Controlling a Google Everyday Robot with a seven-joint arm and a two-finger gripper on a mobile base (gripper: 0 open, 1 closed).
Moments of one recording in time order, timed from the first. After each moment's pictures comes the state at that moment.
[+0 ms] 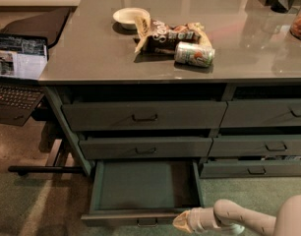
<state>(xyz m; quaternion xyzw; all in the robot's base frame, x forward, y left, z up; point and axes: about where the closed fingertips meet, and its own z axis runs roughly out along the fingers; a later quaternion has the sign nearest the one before) 0.428 -0.135 0.178 -0.54 0.74 0.27 0.29</state>
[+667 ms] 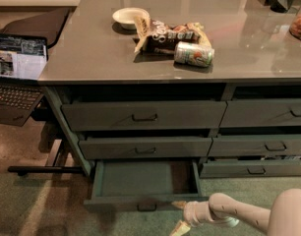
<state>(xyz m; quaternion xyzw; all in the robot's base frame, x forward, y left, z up) 0.456 -0.120 0.187 -0.56 0.73 0.25 0.30</state>
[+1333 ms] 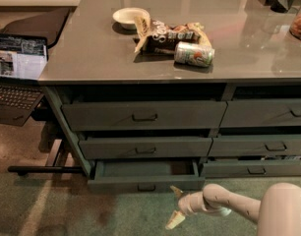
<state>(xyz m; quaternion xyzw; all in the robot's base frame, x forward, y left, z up) 0.497 -0.099 0.191 -0.57 0.71 0.25 0.32</state>
